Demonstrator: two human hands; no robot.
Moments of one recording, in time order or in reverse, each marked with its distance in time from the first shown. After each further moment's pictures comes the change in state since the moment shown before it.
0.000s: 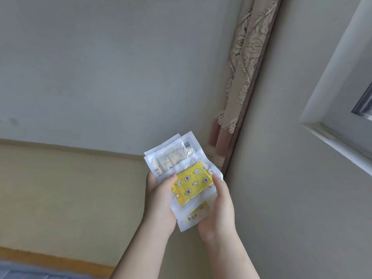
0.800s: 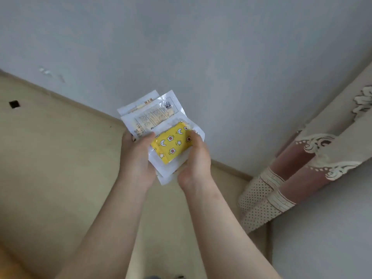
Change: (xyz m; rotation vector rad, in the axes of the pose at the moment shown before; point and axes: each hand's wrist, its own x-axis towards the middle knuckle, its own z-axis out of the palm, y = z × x) left_hand 0.451 0.080 -0.016 -0.025 0.249 0.234; right_hand 0.466 0.055 0.195 -0.179 -0.056 0.438
